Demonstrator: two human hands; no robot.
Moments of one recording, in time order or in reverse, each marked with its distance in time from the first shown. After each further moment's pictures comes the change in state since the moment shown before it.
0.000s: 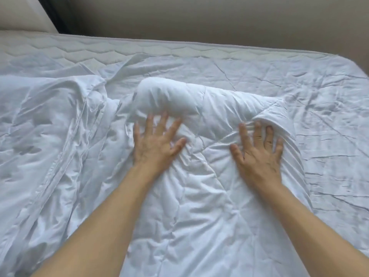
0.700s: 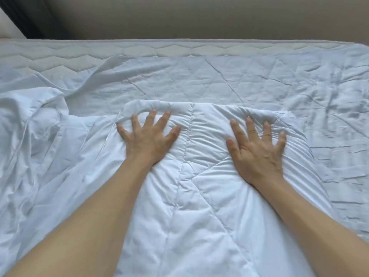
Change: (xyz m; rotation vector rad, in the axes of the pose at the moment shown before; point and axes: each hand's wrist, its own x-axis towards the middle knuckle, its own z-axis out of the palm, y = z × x) left_hand 0.134 0.013 0.048 -0.045 -0.142 -0.153; right_hand 0.110 0.007 0.052 -0.085 -0.021 0.012
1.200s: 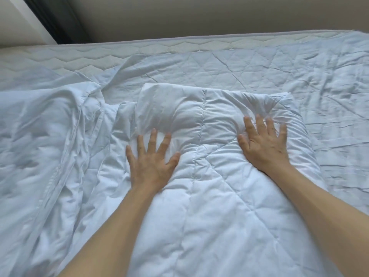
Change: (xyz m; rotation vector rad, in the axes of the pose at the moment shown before) left_hand -0.149 -0.046 0.007 0.023 0.004 0.000; right_hand -0.063 0.013 -0.013 -0.002 -0.091 -0.030
